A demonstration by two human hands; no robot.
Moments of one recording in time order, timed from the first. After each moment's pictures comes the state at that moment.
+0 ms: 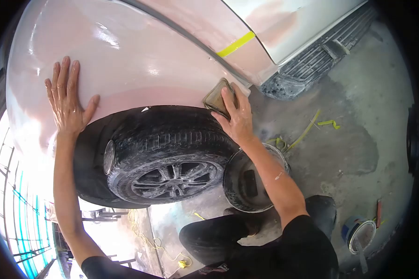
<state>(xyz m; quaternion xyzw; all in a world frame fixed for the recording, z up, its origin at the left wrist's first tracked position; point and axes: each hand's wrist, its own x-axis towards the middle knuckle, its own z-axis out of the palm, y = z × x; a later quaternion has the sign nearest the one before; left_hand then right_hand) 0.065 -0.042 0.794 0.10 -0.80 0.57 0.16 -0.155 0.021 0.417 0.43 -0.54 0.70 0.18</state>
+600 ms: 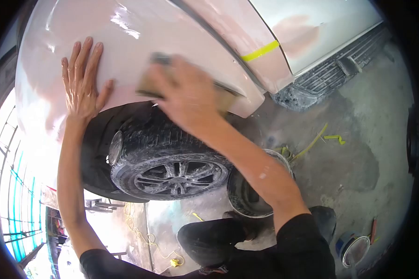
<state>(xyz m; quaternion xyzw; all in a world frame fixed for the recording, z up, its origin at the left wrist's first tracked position) 0.068 -0.039 0.799 0.11 -0.80 0.56 0.15 -0.107 0.022 0.584 0.54 -0.50 0.64 0.22</state>
